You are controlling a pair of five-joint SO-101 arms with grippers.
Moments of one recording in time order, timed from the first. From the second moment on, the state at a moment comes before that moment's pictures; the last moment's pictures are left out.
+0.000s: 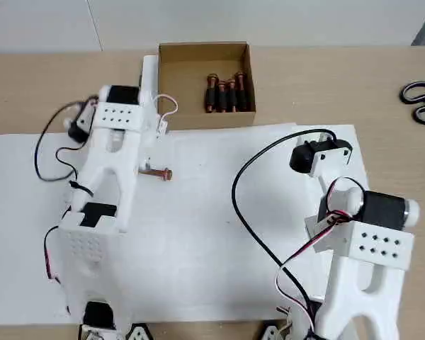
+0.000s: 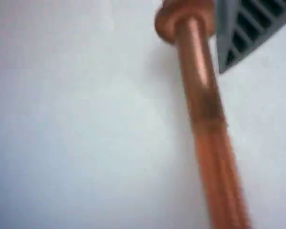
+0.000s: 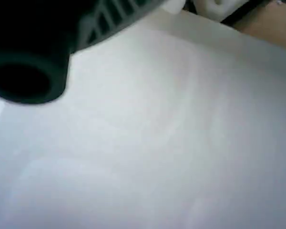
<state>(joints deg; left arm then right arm) 3.0 34.9 -32.3 98.3 79.5 9.9 -41.2 31.2 98.1 27.8</state>
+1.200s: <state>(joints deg) 0.9 32.4 -30.4 99.5 -4.4 9.9 -41.2 31.2 98.1 27.8</state>
